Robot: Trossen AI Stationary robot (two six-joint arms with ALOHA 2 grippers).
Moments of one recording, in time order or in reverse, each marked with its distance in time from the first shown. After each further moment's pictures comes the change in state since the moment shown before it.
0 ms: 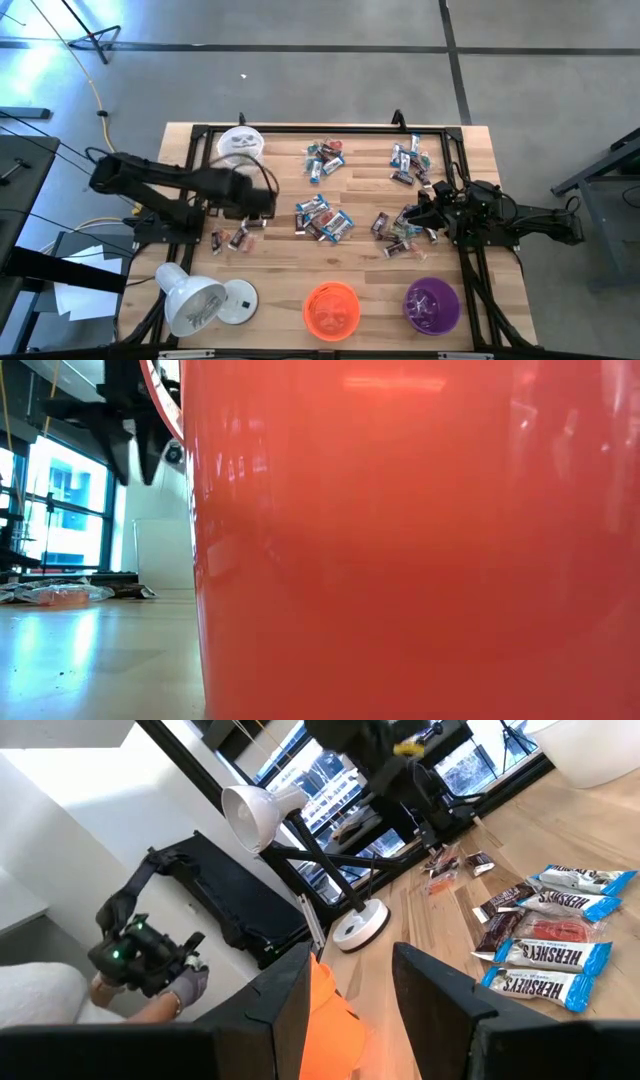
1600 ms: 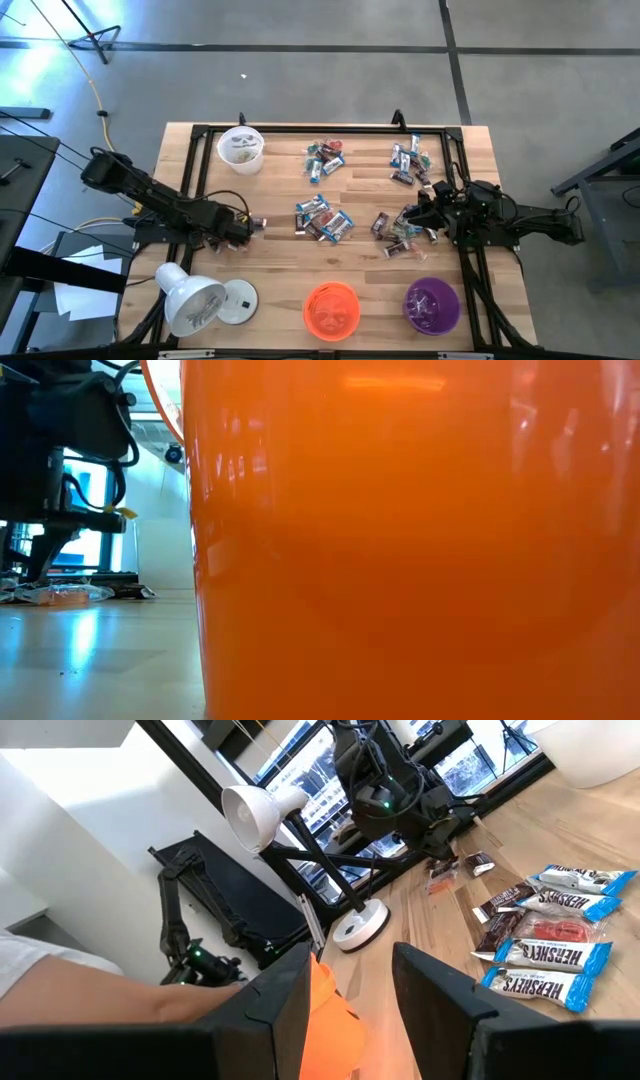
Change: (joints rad) left arm -0.212 -0.078 -0.629 0.413 0.049 -0.705; right arm 0.000 0.000 0.000 0.000 0.000 0.000
